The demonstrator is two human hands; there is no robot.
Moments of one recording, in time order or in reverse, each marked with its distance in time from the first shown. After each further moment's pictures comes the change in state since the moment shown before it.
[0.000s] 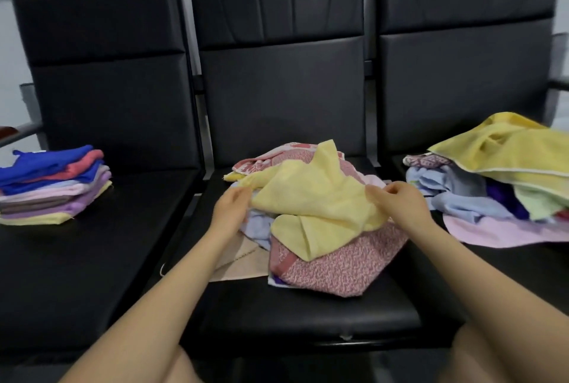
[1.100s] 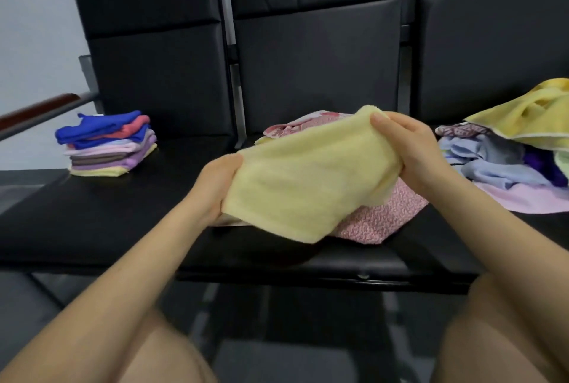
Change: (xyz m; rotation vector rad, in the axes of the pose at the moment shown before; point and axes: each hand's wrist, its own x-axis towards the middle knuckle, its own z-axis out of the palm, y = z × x) left_hand -0.103 0.042 -0.076 -0.180 0.002 -0.122; right_hand -0.071 -0.073 -0.020 0.720 -0.359 -0.316
